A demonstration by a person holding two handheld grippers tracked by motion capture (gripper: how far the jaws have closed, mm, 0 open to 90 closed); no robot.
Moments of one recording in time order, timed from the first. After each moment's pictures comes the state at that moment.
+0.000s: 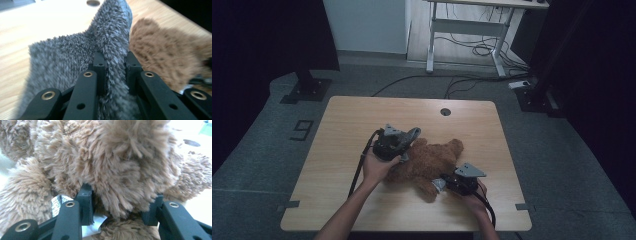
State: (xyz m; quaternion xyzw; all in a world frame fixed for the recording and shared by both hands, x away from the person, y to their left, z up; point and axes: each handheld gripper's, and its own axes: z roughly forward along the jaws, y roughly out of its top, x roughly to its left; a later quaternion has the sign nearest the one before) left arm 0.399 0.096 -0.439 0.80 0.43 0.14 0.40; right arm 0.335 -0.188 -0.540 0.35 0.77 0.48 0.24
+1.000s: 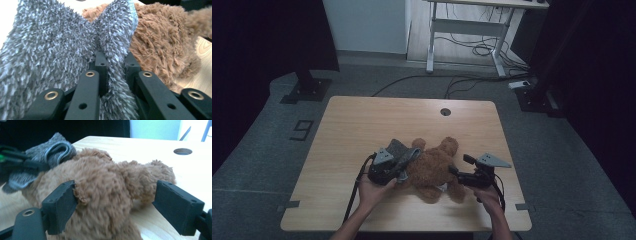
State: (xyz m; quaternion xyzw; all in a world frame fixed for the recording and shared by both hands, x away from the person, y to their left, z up) left arm 0.334 0.116 -0.483 0.78 0.40 0.14 0.47; right arm 0.337 -0.225 -0.489 0.40 0.71 0.56 0.17
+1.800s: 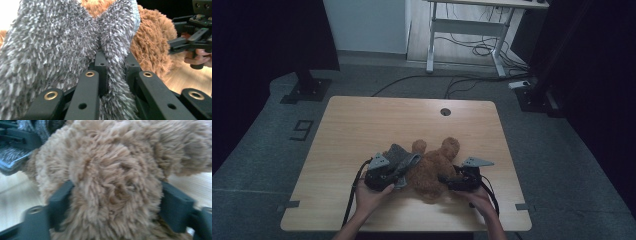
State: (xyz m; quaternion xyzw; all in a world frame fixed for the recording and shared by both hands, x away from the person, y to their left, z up) left arm 0.319 0.124 -0.481 0.77 0.39 0.09 0.49; right arm 0.344 -0.200 -0.524 0.39 0.76 0.52 0.07
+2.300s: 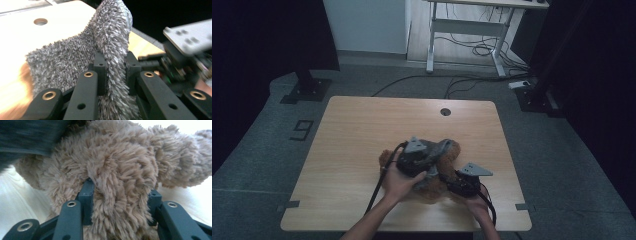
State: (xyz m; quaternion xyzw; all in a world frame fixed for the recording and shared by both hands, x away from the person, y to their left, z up) left arm 0.347 0.010 -0.422 0.81 0.34 0.10 0.46; right arm 0.319 -0.190 -0.522 0.38 0.75 0.51 0.17
